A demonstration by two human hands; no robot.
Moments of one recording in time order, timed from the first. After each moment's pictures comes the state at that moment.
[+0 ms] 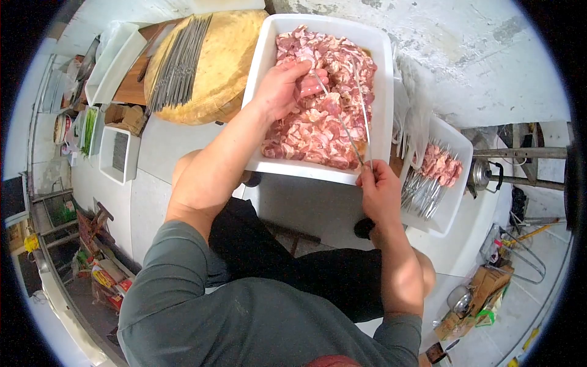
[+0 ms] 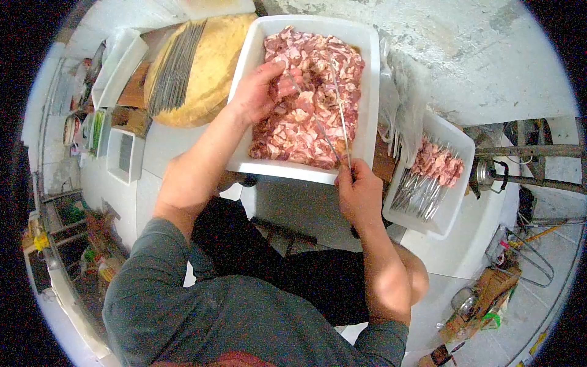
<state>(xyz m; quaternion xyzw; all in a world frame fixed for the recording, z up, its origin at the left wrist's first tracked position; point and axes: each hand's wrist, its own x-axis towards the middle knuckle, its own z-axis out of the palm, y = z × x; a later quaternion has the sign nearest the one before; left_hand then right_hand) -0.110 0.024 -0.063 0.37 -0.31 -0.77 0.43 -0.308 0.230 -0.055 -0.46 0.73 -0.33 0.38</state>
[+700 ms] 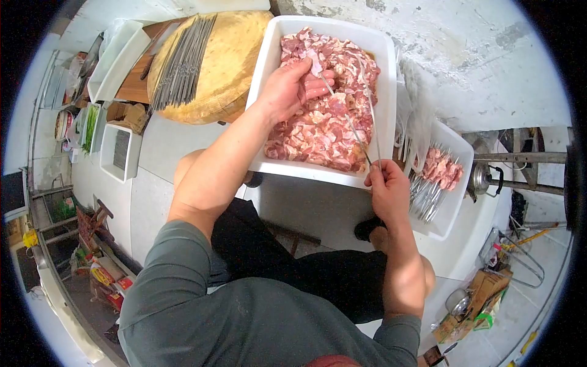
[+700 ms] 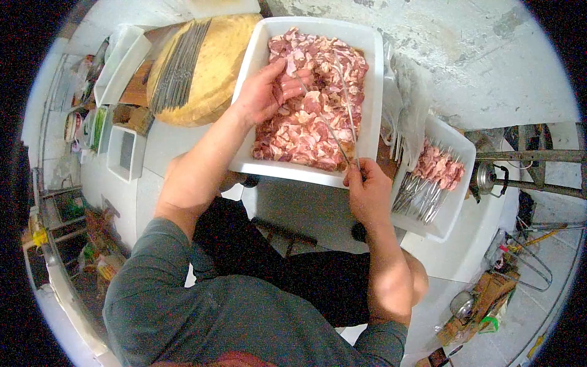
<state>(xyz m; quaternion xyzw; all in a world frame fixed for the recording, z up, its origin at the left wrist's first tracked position) -0.108 0.018 -0.069 0.32 -0.30 -0.80 0.41 -0.318 0.225 -0.048 -0.45 0.72 -0.35 0.41</state>
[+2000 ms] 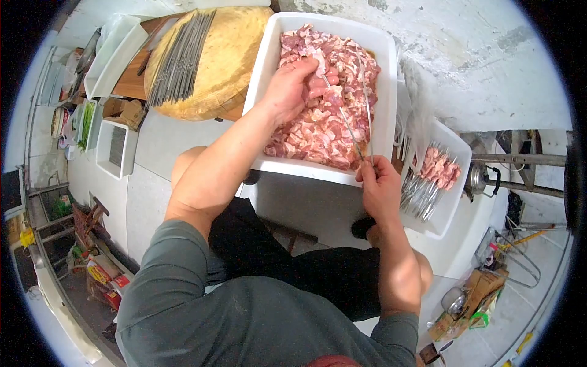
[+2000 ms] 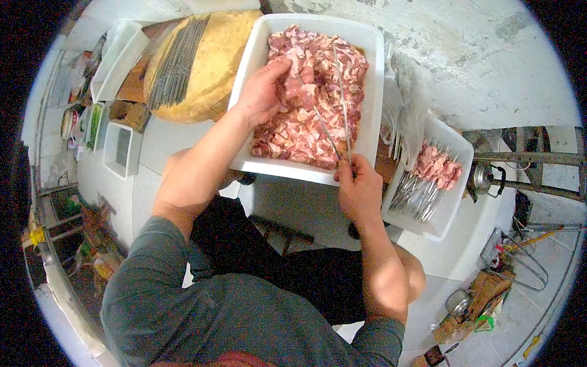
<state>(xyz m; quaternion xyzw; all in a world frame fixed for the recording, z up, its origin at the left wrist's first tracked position) -0.116 0.028 -0.062 0.31 -0.29 -0.79 0.44 -0.306 0.221 -0.059 -0.46 0.71 -0.35 0.40</state>
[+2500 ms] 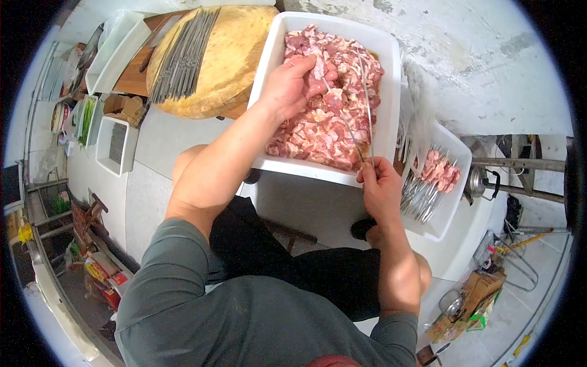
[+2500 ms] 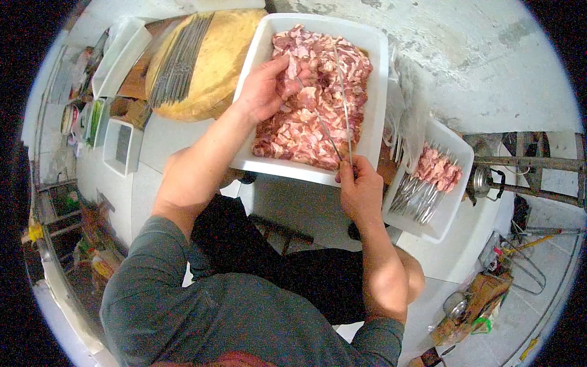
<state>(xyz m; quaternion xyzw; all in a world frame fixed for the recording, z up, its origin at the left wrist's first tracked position) -0.111 0.027 -0.052 0.34 -0.29 -0.77 0.46 -0.303 0.219 -0.056 -0.46 0.71 -0.35 0.40</state>
